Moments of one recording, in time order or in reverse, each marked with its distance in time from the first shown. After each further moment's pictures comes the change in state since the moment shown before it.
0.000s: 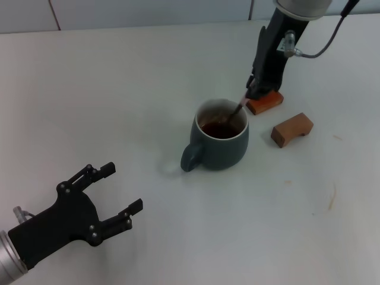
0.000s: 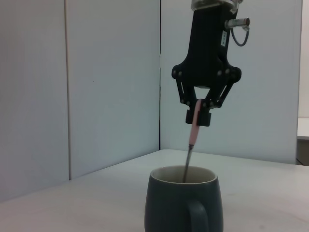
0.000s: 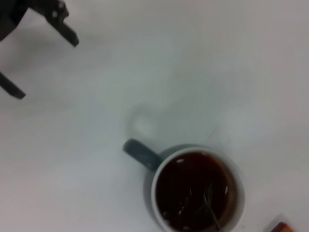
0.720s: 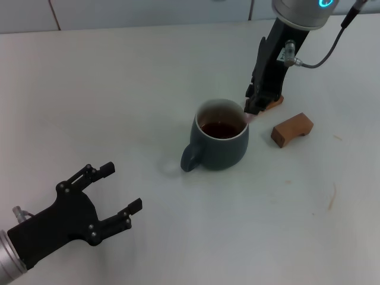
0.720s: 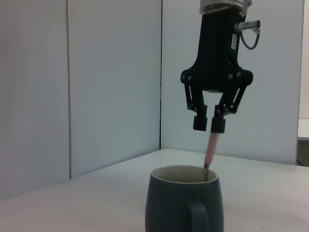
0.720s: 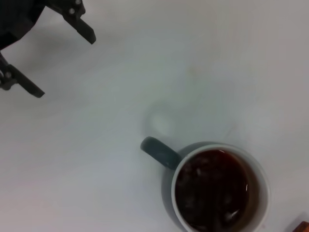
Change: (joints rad) left arm -0.001 0.002 0.000 0.001 0.000 0.000 -0.012; right arm -0.018 0.008 -0.004 -0.003 0.020 -0.010 0.016
